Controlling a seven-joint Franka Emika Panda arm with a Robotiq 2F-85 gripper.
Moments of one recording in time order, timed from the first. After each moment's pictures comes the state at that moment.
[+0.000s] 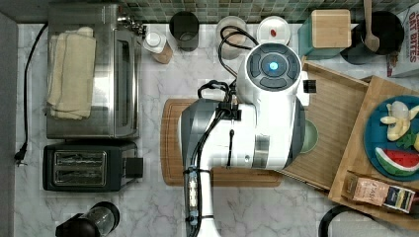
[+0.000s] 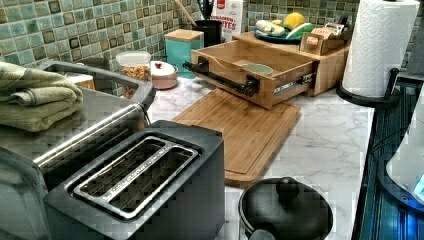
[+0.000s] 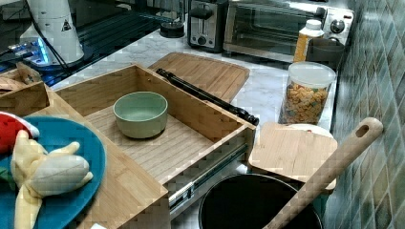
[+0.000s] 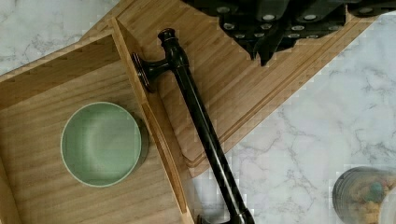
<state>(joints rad) -0.04 0.06 -0.04 -1.85 -0.05 0.28 -0.09</state>
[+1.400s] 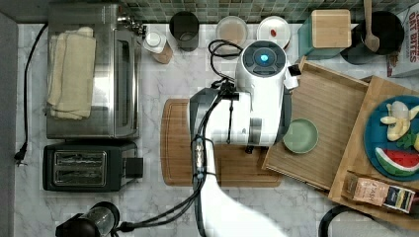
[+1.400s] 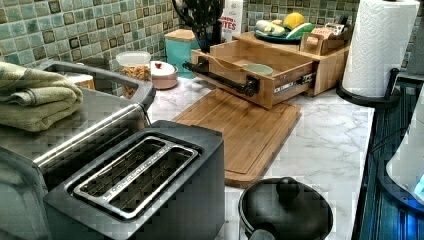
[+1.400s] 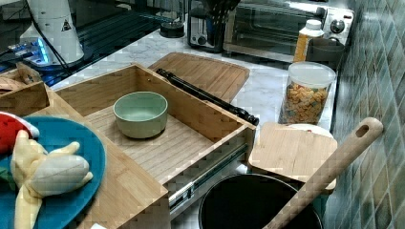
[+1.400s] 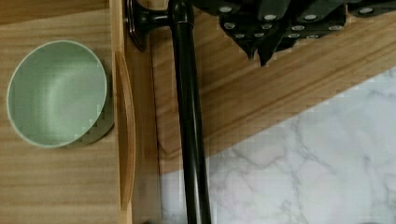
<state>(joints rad) -0.04 0.23 -0.04 -1.87 -0.05 0.38 -0.37</state>
